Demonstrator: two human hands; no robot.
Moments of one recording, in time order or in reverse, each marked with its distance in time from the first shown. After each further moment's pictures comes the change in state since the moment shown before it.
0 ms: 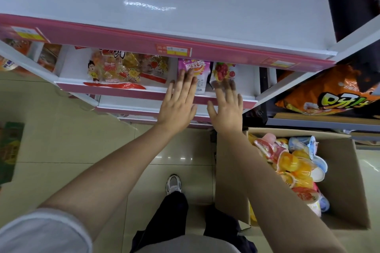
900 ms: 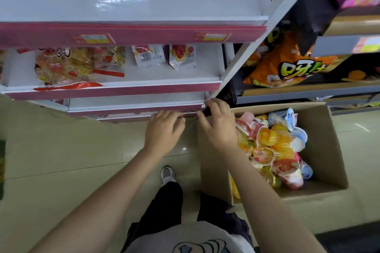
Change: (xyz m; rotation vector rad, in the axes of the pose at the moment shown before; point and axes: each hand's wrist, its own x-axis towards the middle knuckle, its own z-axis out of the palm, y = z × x) left_hand -0.050 0.081 -0.011 -0.608 -0.107 -0.075; right_hand -0.082 0.068 -0.025 0.283 0.025 0.113
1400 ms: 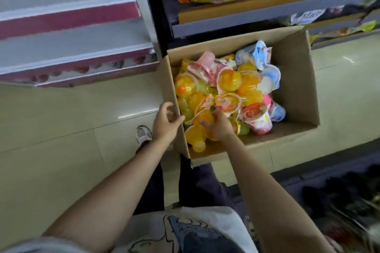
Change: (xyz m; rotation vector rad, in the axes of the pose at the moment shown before) left_hand -0.070 0.106 0.216 -0.472 -0.321 -0.763; right_hand -0.148 0.222 0.010 0.246 -0.573 0.925
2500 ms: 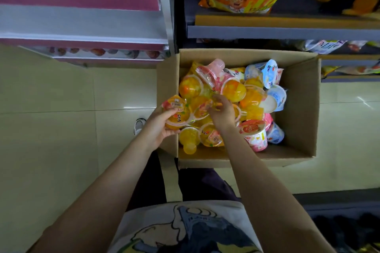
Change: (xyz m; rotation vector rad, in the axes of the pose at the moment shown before) left_hand -0.032 0.022 -0.017 -0.879 -0.228 -0.311; right_hand 0.025 -0.027 -0.032 0.240 0.094 -0.233
